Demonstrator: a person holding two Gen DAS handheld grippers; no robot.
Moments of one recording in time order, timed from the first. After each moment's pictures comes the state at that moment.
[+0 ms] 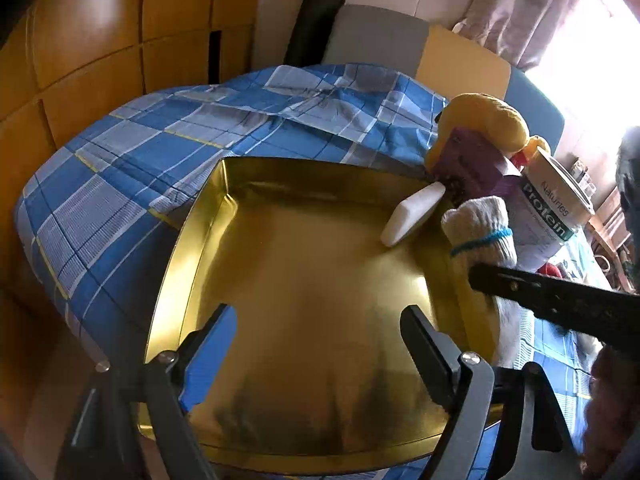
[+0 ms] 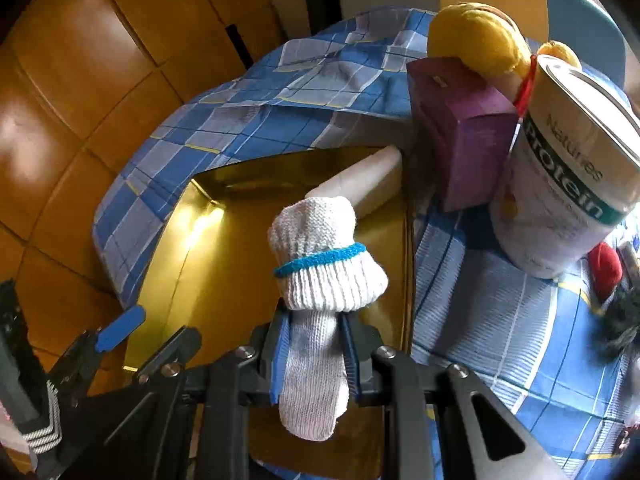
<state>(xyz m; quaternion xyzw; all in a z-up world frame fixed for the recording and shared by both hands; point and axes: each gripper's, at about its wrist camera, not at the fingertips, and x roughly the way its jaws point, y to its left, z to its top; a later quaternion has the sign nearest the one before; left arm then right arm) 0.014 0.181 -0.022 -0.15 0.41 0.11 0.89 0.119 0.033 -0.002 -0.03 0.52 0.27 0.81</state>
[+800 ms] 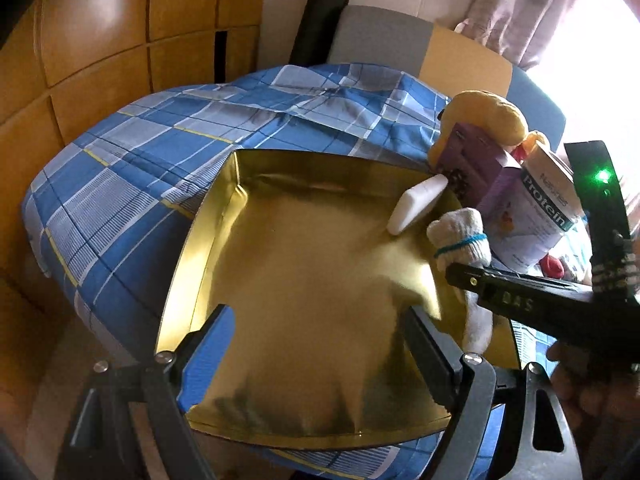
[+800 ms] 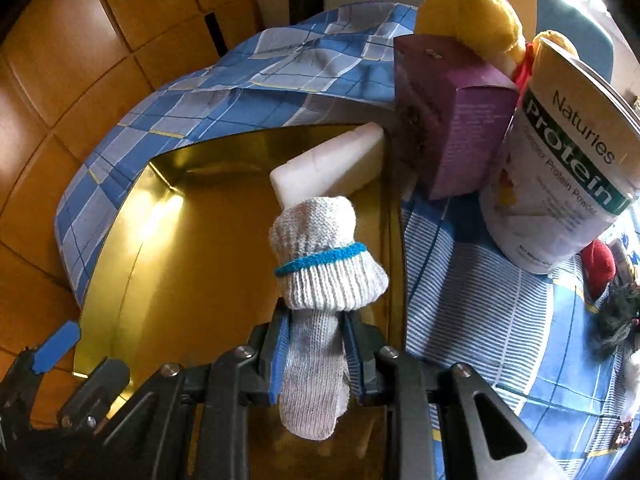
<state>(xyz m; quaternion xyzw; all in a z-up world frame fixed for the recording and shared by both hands) -0.004 0.179 -0.024 -0.15 0.41 0.12 0.89 0.125 0.042 -0.038 -0.06 0.52 0.23 0.82</state>
